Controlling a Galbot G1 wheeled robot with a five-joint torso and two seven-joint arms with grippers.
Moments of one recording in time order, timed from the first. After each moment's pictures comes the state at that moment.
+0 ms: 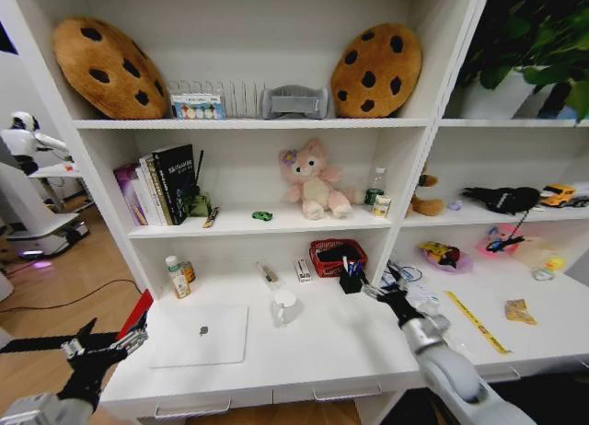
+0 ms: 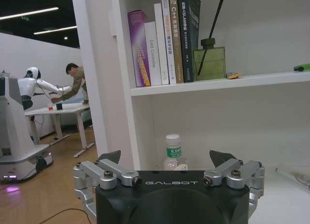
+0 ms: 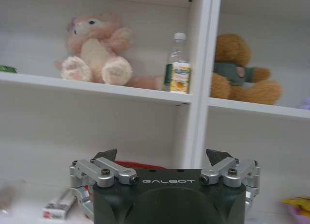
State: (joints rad) left arm 2.00 -1.34 -1.05 -2.48 -0.45 0.23 -0.10; right arm -1.67 0.92 0.73 2.03 0.54 0.16 0.05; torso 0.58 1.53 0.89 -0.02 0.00
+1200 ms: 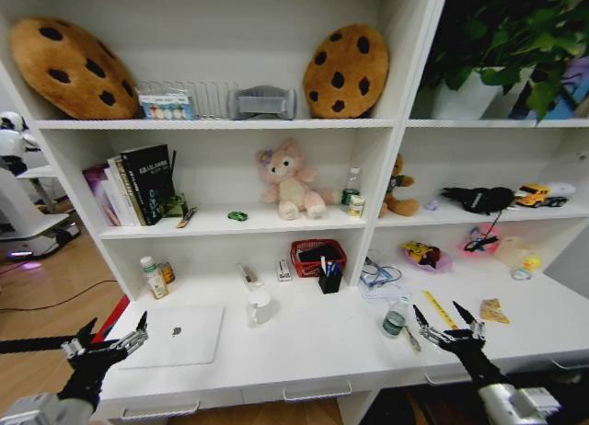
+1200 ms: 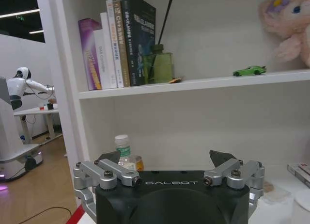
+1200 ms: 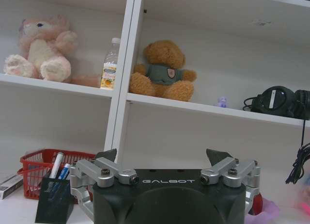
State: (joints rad) left arm 2.00 -1.34 -1.05 -2.48 -0.45 0.23 -0.10; right arm -1.92 1.08 0.95 2.09 0.51 0.28 -0.09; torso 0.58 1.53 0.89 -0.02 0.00
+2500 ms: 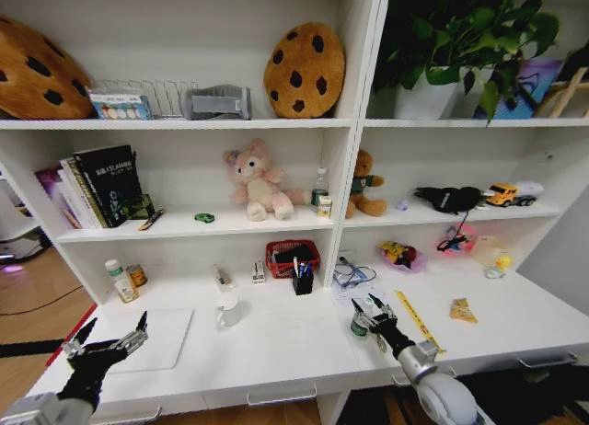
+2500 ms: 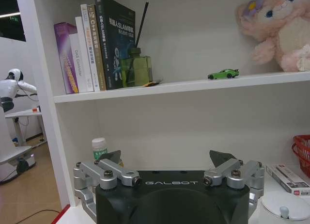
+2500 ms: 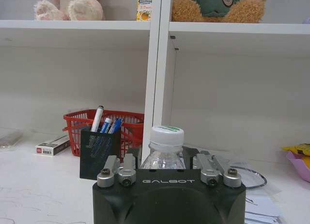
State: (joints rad) left arm 2.00 -1.34 -1.05 -2.48 -0.45 0.23 -0.10; right arm -1.53 0.98 0.51 1.84 0.47 0.15 -0.11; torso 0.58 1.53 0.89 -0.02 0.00
